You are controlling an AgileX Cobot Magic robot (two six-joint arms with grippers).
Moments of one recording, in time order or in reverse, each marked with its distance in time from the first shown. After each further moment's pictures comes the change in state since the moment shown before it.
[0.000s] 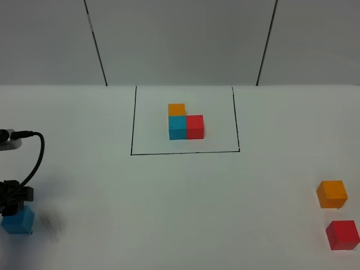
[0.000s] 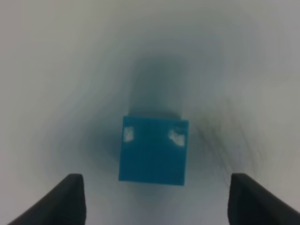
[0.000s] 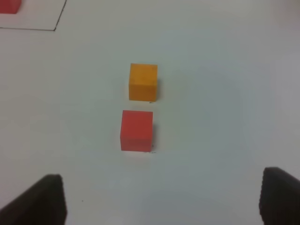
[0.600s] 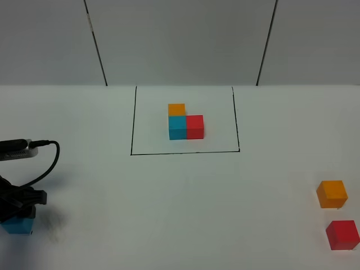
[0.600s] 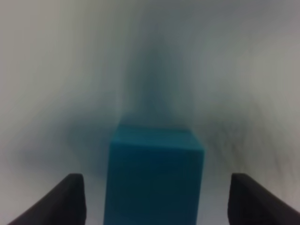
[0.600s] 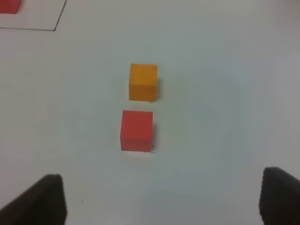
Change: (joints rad) left arm 0.000 0.222 -0.052 -0.001 -0.052 -0.013; right arm 0.000 0.000 0.000 0.000 0.000 0.000
